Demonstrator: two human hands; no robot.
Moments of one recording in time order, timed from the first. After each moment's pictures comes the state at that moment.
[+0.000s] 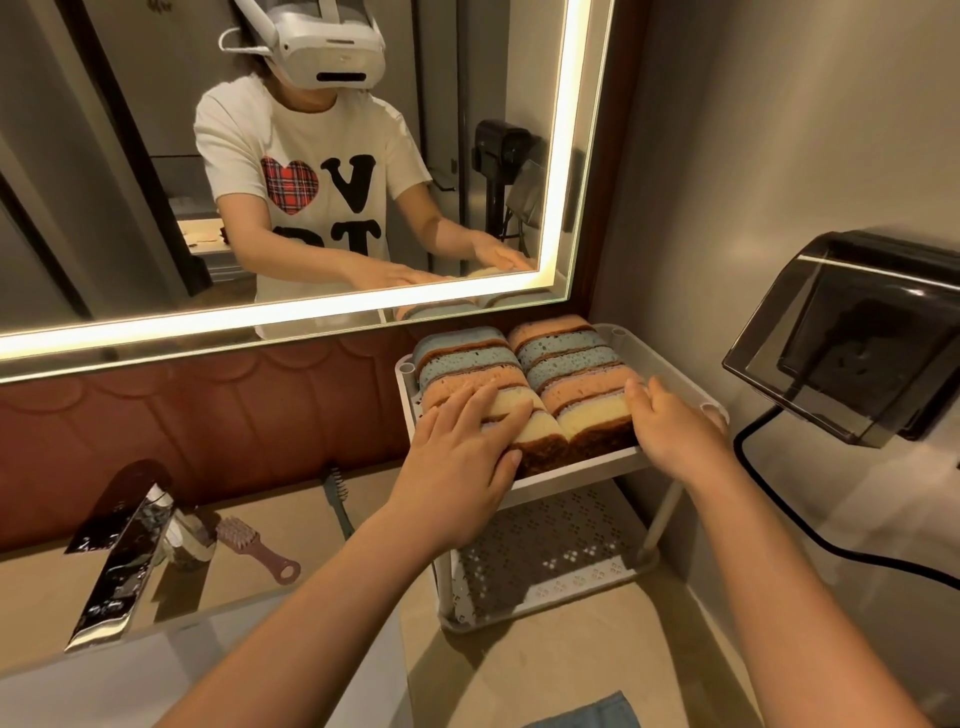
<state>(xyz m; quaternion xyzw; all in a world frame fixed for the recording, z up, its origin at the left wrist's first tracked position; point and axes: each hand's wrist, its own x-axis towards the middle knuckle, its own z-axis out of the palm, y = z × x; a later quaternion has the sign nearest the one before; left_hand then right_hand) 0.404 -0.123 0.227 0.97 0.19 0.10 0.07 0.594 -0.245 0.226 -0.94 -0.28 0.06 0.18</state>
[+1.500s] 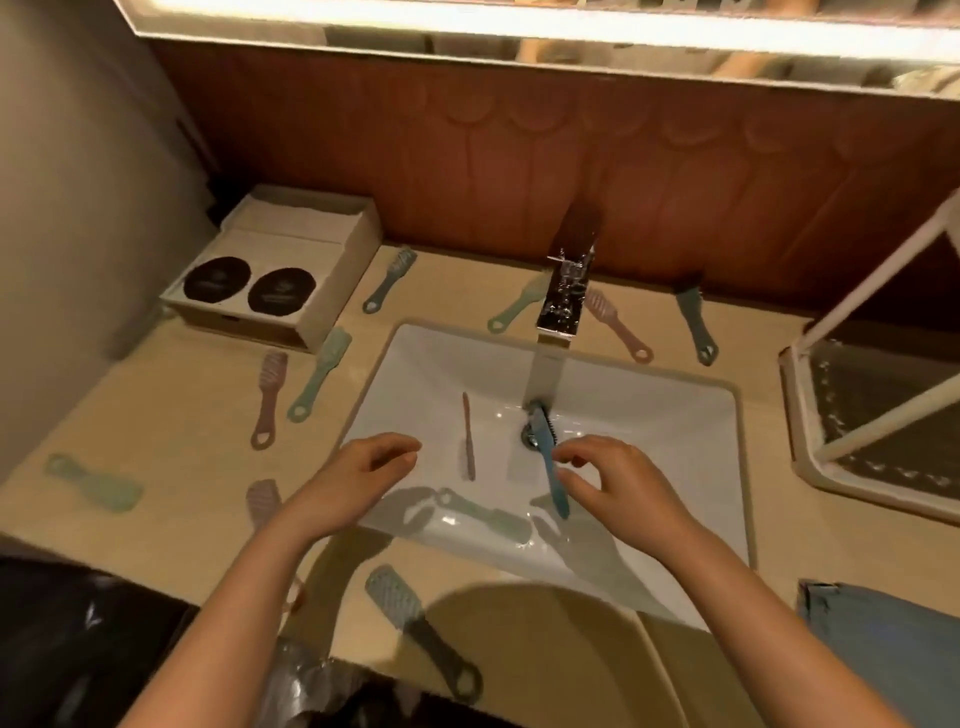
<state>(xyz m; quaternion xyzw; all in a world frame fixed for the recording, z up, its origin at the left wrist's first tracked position) -0.062 -0.081 0.097 0.70 0.56 0.08 0.44 0.206 -0.146 0.083 -0.66 -0.68 0.26 0.17</state>
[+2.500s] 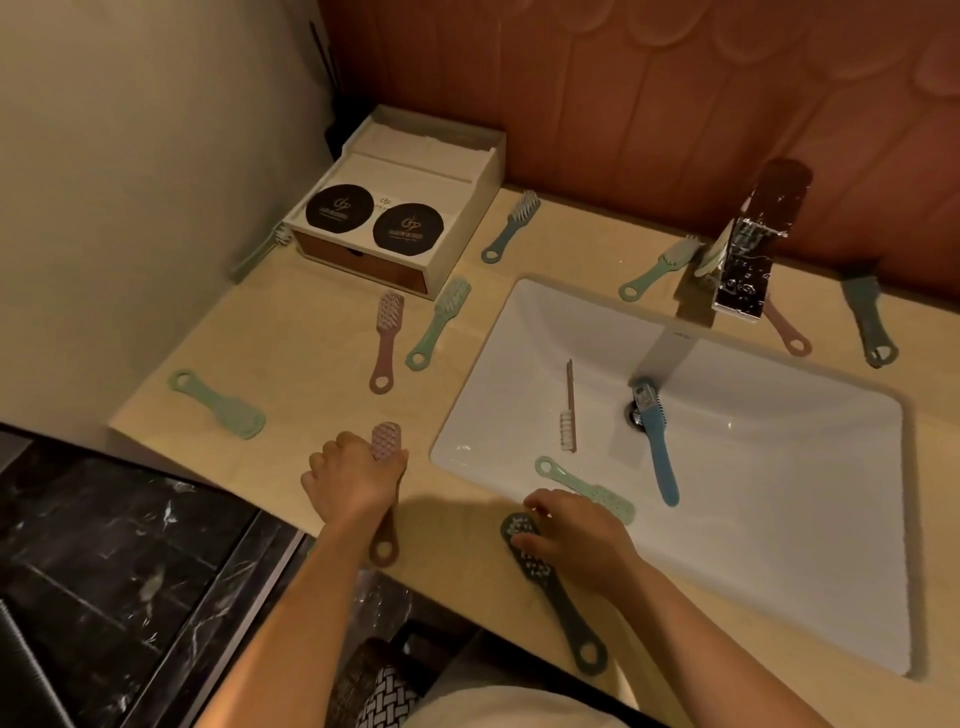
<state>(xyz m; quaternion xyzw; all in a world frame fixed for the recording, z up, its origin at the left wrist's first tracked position) -0.184 -0.085 0.010 0.49 0.85 0.04 0.18 0.039 -0.138 0.013 -0.62 -0.68 0.38 -0.02</state>
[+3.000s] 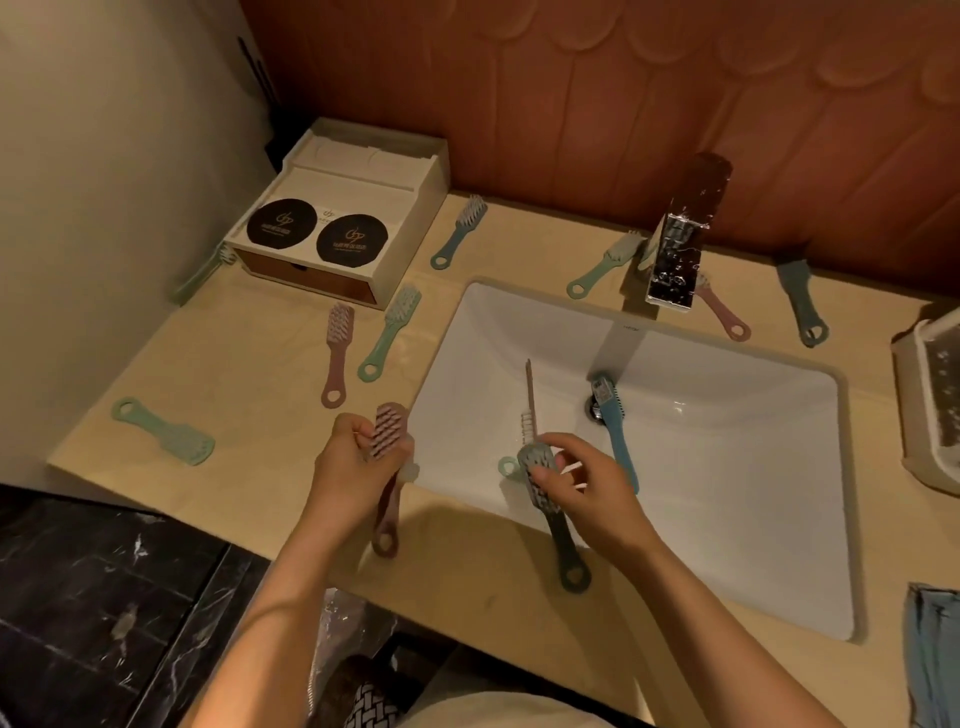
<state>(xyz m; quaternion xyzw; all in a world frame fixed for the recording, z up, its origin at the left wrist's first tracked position) -0.145 -0.087 0.049 0.49 0.72 0.26 0.41 0.086 -0.137 0.042 -0.65 -0.50 0.47 0.32</state>
